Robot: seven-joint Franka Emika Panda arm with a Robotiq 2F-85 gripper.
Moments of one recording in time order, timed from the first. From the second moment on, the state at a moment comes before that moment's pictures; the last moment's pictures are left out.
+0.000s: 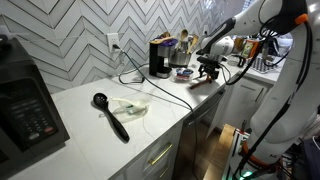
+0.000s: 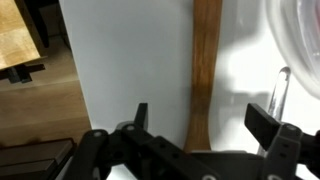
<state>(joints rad) -0.46 0.09 -0.38 -2.20 0.17 2.29 0.88</state>
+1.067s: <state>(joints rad) -0.46 0.18 -0.41 -2.11 0.17 2.26 0.91</state>
